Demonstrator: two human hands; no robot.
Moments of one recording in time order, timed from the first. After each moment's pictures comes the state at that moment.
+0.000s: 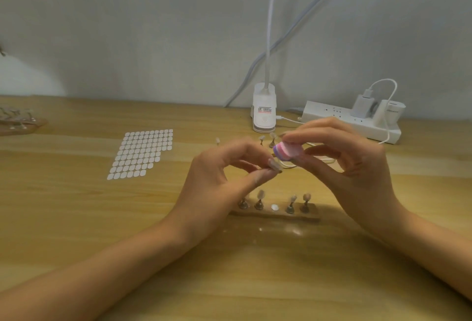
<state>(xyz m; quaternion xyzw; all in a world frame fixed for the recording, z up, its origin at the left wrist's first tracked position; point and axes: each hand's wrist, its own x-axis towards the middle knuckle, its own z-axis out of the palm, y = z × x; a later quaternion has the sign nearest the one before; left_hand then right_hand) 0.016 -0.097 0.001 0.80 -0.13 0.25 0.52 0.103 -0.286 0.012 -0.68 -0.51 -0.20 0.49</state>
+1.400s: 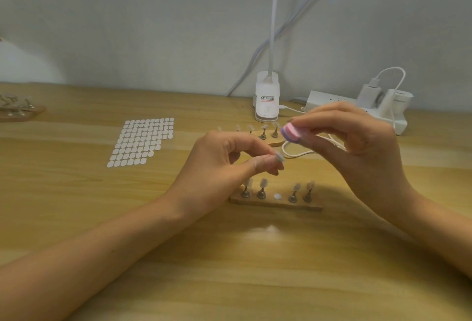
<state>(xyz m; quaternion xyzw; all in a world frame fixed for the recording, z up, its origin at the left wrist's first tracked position) 0.014 -0.094 0.009 0.83 -0.10 0.17 0.52 0.107 -0.288 0.015 -0.69 -0.52 -0.21 0.47</state>
